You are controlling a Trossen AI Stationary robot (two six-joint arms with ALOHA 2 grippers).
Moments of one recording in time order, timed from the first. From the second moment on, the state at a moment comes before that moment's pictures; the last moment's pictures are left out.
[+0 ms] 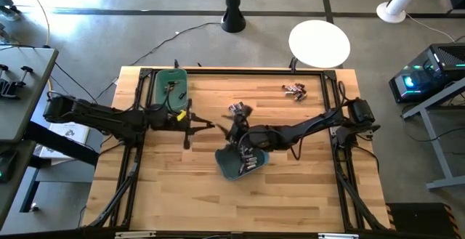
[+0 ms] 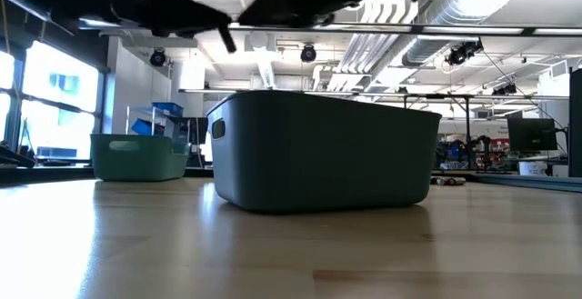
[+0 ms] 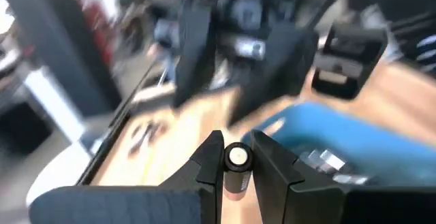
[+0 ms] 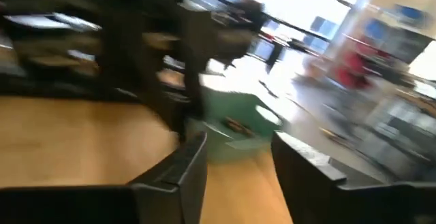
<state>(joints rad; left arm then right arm) -0.01 1.01 0.41 0.47 -0.05 0.31 0.18 1.82 1.12 0.55 0.69 -0.27</state>
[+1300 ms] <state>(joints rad) 0.90 1.56 0.82 -0.56 -0.14 0.02 0.28 1.76 1.12 0.22 0.95 -0.16</state>
